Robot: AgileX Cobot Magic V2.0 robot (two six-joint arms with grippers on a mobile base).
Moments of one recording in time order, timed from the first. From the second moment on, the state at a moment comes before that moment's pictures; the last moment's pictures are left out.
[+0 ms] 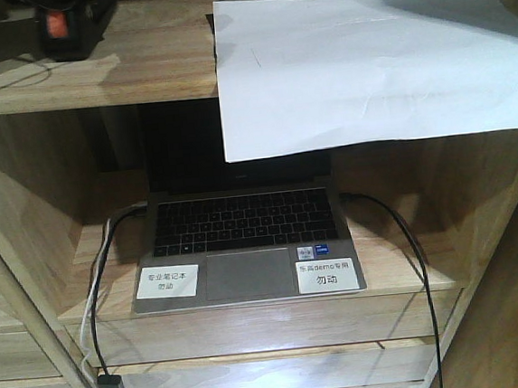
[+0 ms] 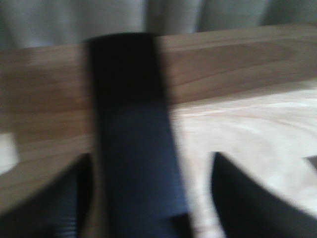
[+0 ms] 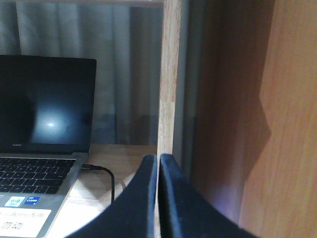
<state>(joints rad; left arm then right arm) -0.32 1.77 -2.08 0.06 0.97 -0.15 0.03 -0.01 0.03 -0.08 0.03 0.06</state>
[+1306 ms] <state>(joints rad) -0.35 0.70 -1.07 0.02 0.79 -0.05 0.03 -0.01 0.03 -0.08 0.03 0.06</state>
